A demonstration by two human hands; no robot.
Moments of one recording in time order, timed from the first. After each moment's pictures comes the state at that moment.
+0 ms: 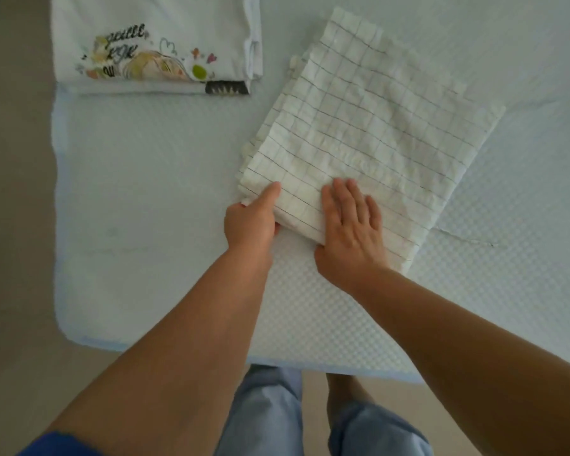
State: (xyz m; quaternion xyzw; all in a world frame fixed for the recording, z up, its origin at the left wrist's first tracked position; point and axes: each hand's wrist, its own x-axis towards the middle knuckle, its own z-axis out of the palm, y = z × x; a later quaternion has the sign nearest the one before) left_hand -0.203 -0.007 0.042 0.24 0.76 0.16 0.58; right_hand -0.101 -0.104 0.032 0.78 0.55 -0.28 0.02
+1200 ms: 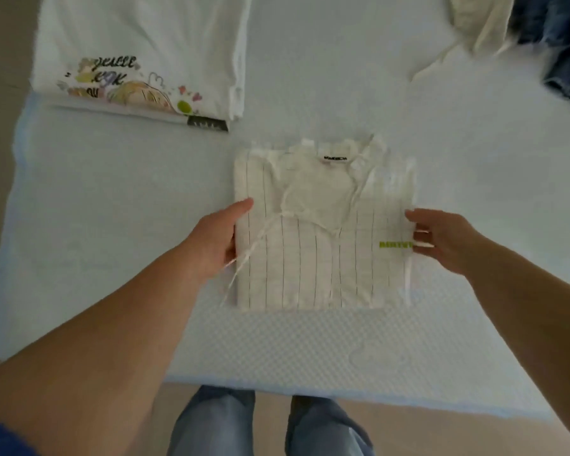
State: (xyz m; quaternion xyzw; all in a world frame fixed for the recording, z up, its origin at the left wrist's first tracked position) left_hand -0.207 0.029 0.054 0.23 0.63 0.02 0.74; right_hand 0.092 -0.103 0.078 0.78 -0.01 -0.55 -0.28
